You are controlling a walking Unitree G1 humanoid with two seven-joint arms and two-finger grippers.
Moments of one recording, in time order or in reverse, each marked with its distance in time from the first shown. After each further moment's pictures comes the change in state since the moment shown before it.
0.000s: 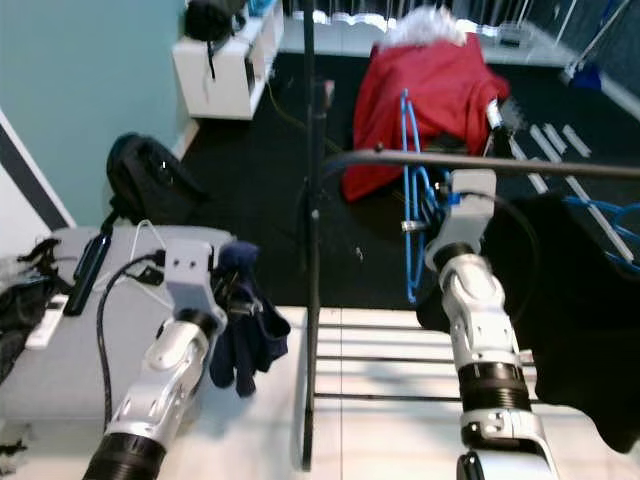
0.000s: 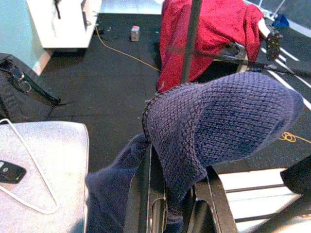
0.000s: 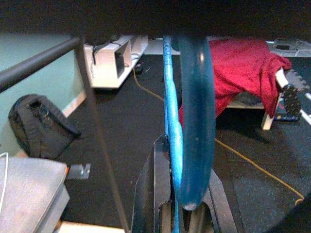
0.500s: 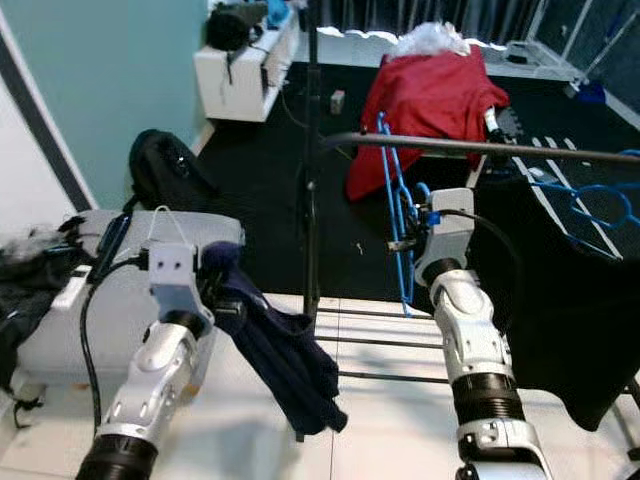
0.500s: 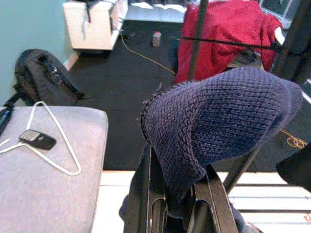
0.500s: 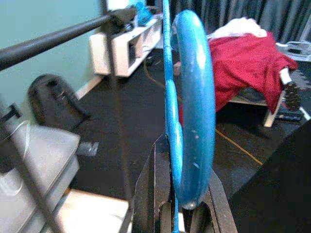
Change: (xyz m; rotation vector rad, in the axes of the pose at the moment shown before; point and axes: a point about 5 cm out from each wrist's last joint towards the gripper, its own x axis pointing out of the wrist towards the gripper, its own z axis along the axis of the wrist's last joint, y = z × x) left arm -0.001 0.011 0.000 0.002 0.004 0.075; right arm -0.005 0.003 -0.022 -0.037 0.059 0.027
